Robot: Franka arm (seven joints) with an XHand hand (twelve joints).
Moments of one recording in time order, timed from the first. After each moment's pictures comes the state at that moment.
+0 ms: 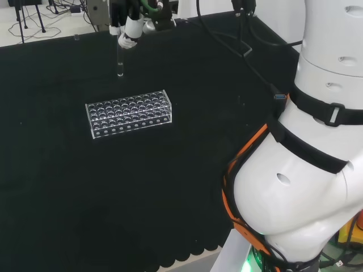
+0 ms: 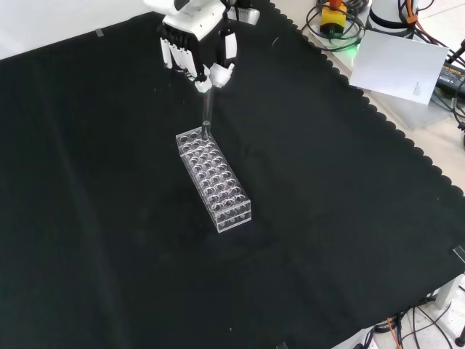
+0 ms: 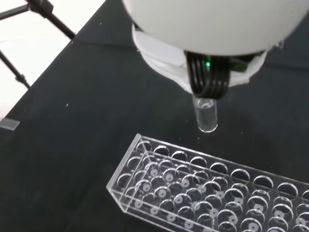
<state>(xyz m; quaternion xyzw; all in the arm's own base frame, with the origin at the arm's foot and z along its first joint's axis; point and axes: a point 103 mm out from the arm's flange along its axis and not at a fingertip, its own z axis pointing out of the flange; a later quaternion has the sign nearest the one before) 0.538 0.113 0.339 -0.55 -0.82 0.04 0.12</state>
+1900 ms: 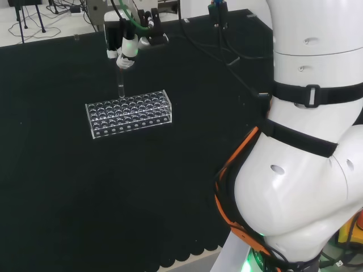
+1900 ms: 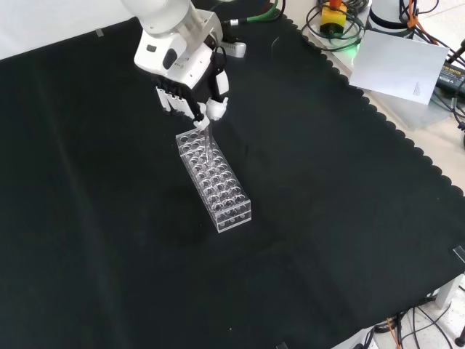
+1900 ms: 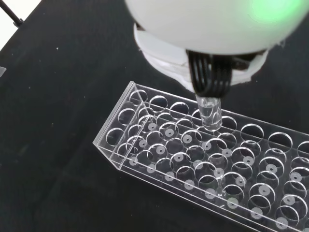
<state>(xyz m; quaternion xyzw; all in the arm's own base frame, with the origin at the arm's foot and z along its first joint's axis) 0.567 0.123 0.276 -0.53 -0.83 0.10 0.17</state>
